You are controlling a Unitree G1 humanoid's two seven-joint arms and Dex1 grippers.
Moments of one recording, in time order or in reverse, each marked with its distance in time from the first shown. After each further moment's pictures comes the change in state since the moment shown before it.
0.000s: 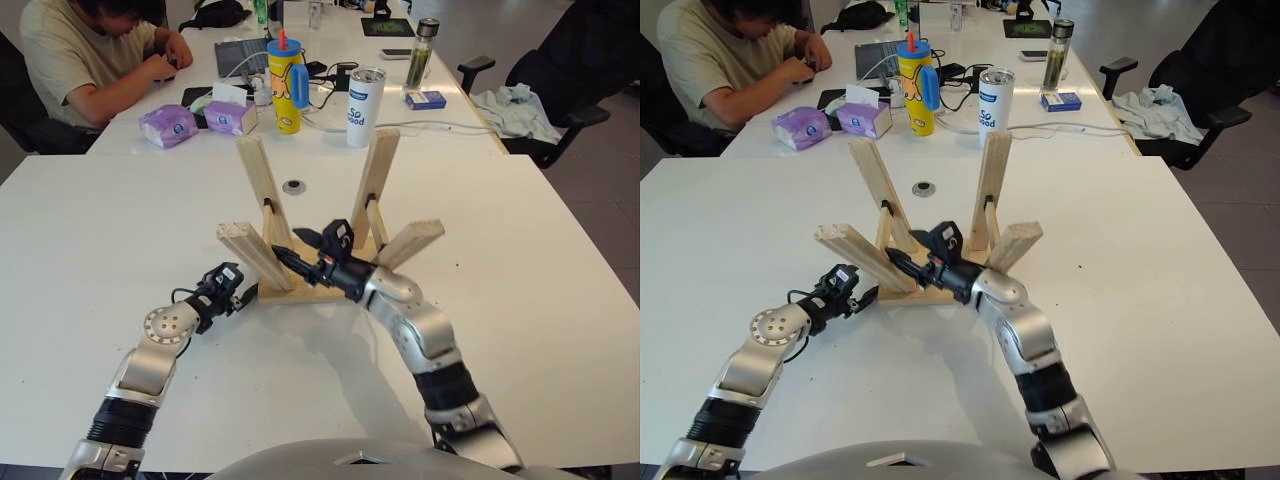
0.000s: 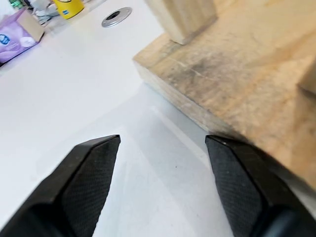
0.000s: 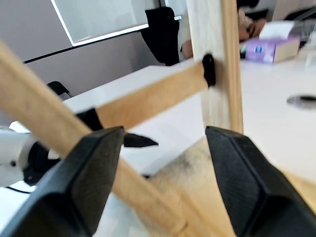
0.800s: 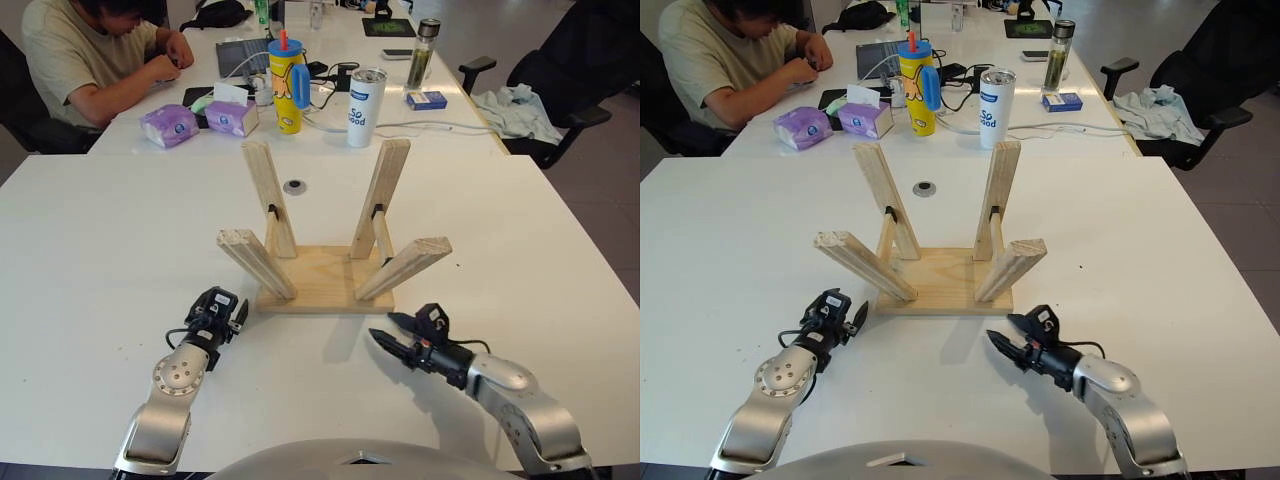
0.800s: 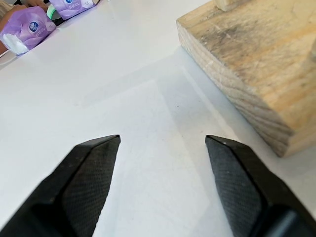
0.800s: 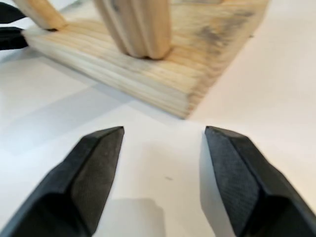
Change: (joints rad) left arm 0.244 -0.108 -0.012 -0.291 0.106 0.152 0.203; right arm 0.503 -0.398 -0.273 -0.073 -0.049 -0.238 0.029
